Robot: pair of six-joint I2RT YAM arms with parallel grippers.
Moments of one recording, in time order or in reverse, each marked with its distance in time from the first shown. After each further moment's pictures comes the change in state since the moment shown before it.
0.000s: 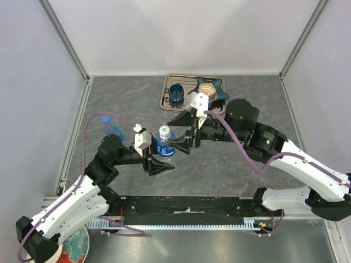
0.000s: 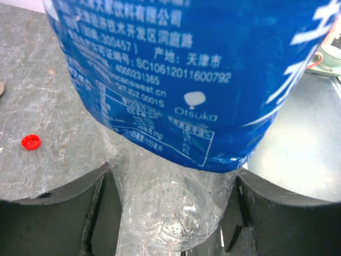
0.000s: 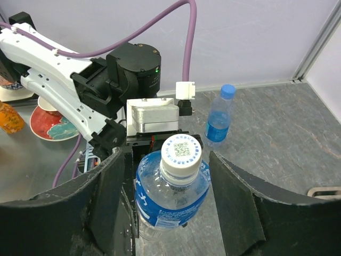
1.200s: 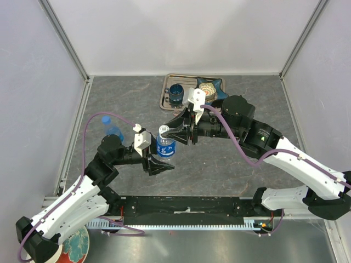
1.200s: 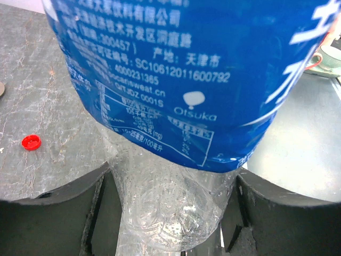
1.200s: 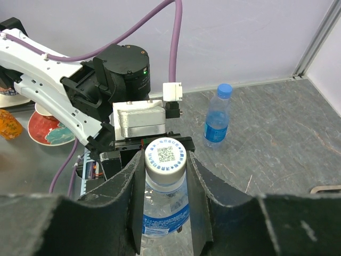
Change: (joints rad) left arm 0.000 -0.003 0.001 0.000 0.000 0.000; right arm -0.038 0.036 0.000 0.032 -0.022 0.027
